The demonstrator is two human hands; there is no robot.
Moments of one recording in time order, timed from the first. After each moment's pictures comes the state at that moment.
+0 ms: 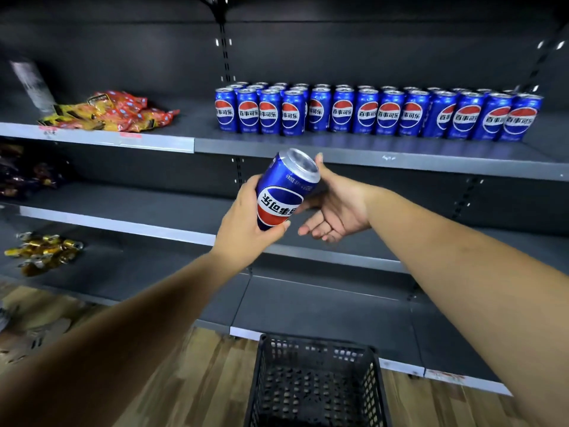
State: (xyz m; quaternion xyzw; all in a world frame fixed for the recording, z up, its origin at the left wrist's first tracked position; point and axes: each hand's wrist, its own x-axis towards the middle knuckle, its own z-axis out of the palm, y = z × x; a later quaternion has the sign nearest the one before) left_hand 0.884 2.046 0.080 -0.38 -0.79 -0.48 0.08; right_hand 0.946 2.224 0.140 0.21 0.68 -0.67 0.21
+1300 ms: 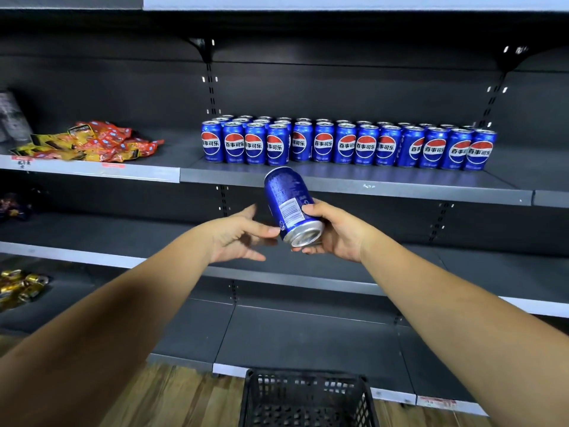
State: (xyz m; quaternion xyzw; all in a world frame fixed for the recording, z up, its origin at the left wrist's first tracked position) left_hand 0.836 2.062 0.121 -0.28 -0.62 -0.58 -0.44; right_hand 0.954 2.225 0.128 0.10 0.68 -0.72 -0.02
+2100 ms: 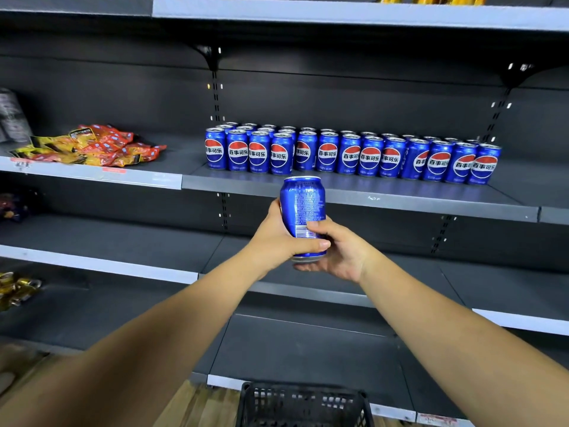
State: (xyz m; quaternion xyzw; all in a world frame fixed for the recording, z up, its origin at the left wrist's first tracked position) left_hand 0.878 2.097 0.124 -0.35 -0.67 -0.63 -0.19; right_hand 0.943 2.224 0.113 0.06 0.61 -0.79 -0.03
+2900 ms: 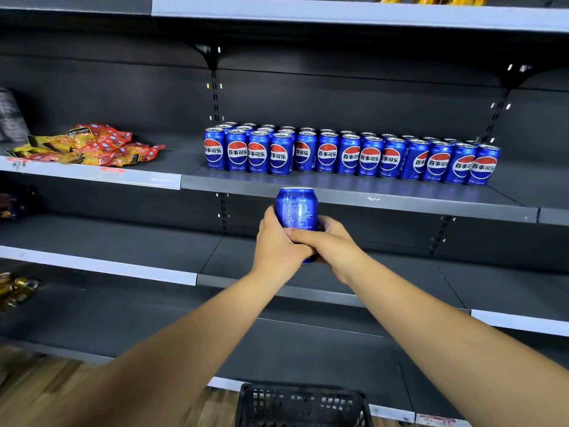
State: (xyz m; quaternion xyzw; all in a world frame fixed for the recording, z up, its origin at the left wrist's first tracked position) left_hand 0.883 2.113 0.104 -0.26 -0.74 -0.61 -0.06; right_hand 0.938 2.202 0.120 0.17 0.70 -0.67 -0.18
